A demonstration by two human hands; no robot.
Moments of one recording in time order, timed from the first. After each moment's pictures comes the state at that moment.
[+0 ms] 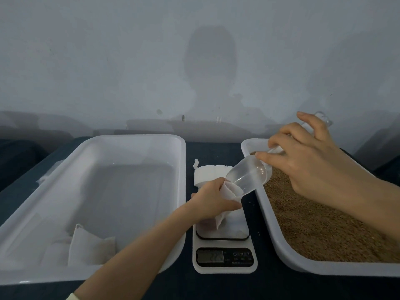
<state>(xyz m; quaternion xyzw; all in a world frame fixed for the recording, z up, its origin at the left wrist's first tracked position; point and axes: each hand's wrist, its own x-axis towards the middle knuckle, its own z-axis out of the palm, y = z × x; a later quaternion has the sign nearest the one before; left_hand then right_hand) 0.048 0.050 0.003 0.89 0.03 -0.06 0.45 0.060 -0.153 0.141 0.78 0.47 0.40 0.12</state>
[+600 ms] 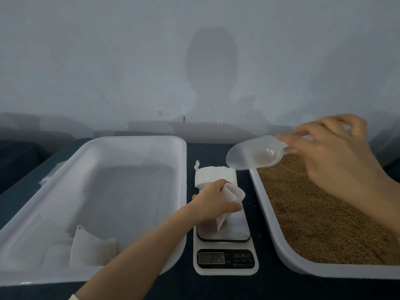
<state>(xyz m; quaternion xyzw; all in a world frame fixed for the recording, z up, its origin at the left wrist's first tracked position) 0.047 0.050 0.003 0.89 0.03 -0.05 0.46 0.077 -0.178 0.139 0.85 0.36 0.38 0.06</state>
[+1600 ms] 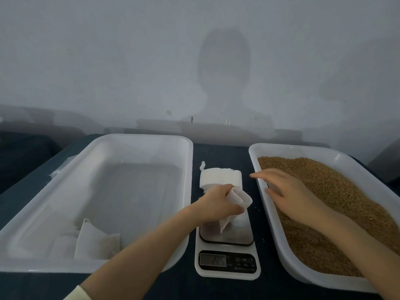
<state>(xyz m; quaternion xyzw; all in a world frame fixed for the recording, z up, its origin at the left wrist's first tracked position) 0.042 0.048 0.009 0.88 0.01 -0.07 0.46 0.101 -0.152 0.052 0.90 0.39 0.05 -0.20</state>
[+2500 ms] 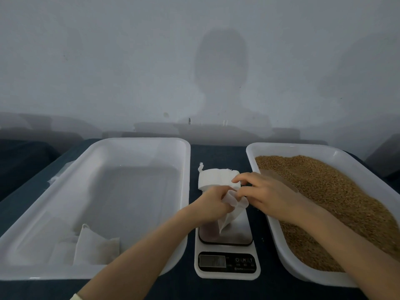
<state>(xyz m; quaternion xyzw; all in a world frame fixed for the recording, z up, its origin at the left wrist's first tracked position) 0.042 0.051 0.012 0.87 -0.01 -0.05 0.49 0.098 -0.128 0.052 0.82 0.56 0.10 -0.08</state>
